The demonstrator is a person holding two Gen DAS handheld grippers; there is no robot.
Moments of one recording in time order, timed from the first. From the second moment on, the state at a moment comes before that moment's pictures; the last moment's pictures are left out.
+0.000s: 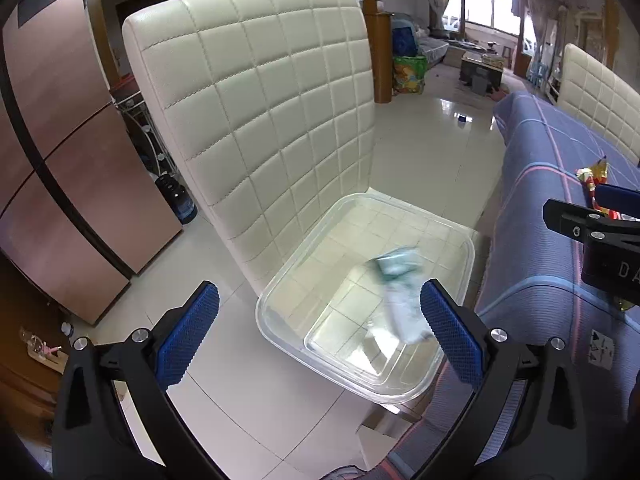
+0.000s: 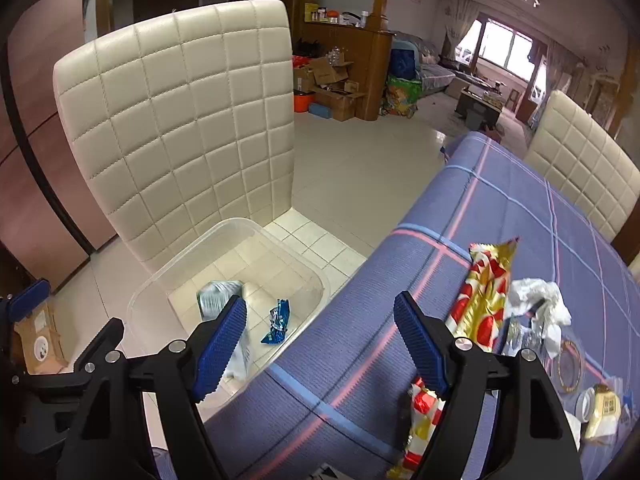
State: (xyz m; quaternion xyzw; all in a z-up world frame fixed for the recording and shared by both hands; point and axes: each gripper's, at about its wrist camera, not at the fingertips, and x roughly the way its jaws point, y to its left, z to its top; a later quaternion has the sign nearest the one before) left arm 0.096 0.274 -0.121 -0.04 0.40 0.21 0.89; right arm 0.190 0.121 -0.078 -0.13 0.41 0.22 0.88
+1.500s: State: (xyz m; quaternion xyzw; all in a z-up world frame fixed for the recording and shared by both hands) left arm 0.084 -0.036 -0.086 0.12 0.39 -0.08 0.91; right arm 0.079 -0.212 -0.075 0.02 0.40 -0.02 0.92
